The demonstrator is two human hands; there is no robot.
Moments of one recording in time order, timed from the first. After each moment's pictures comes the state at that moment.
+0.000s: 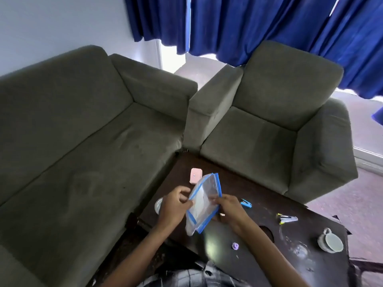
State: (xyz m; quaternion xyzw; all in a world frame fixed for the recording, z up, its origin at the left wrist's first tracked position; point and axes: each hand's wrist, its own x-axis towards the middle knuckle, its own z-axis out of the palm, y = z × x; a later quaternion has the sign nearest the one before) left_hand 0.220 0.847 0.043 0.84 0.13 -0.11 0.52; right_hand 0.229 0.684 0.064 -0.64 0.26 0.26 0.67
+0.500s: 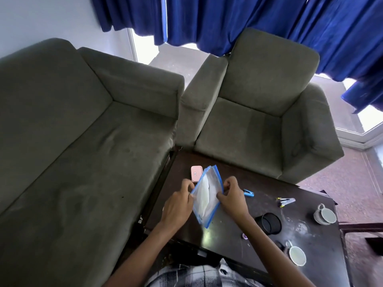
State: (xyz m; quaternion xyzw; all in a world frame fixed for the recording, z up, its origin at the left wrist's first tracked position) left_hand 0.258 0.911 0.042 0.93 -0.06 -0.12 0.34; right_hand 0.251 0.748 0.057 -0.88 0.20 0.06 0.42
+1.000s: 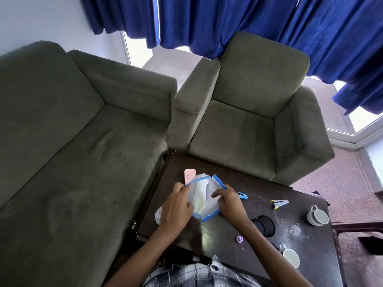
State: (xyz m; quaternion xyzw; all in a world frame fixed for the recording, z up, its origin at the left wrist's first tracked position) left_hand 0.264 0.884 0.051 0.95 -0.06 -0.13 0.29; right_hand 0.253 0.721 0.047 -0.94 0.09 0.07 0.32
